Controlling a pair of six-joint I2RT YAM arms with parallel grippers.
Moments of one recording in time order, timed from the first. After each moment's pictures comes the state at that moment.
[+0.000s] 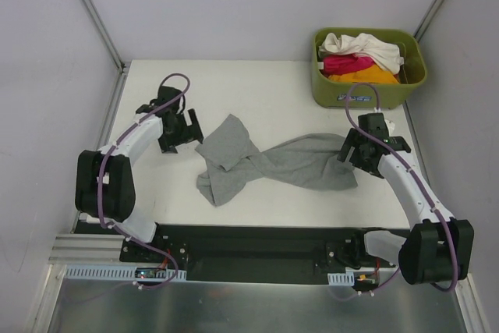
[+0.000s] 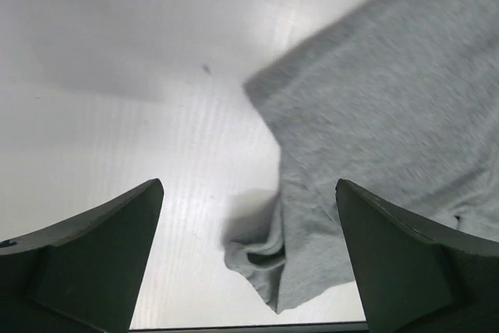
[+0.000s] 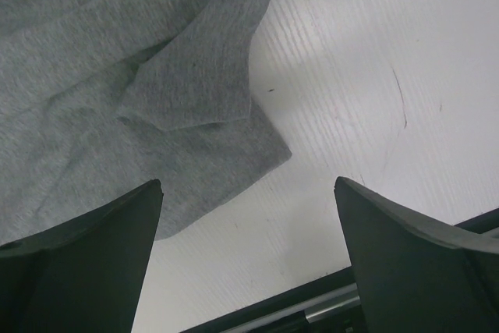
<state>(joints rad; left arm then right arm) -0.20 1.58 1.13 -0.70 0.05 -0.52 0.12 1.17 0.89 -0.82 0.28 0.49</state>
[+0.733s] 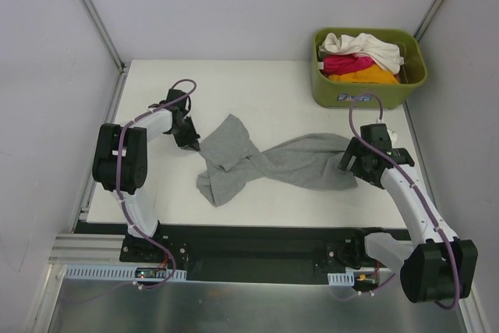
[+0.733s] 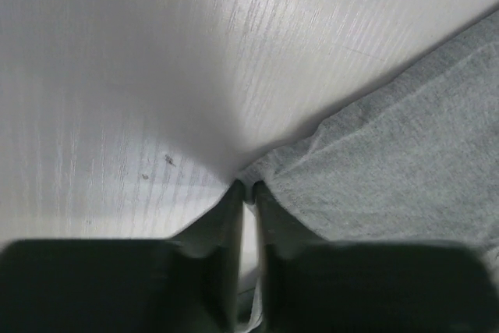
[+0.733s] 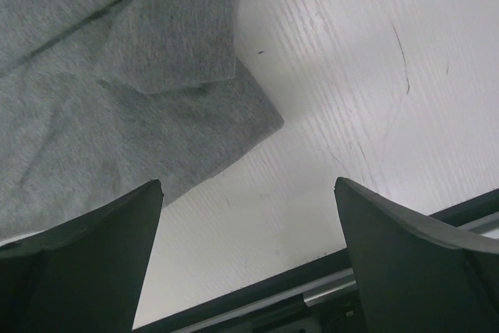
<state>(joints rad) -0.14 1.84 1.16 -0.57 0.17 -0.55 0.12 1.06 0.81 -0.86 0.25 0.53</state>
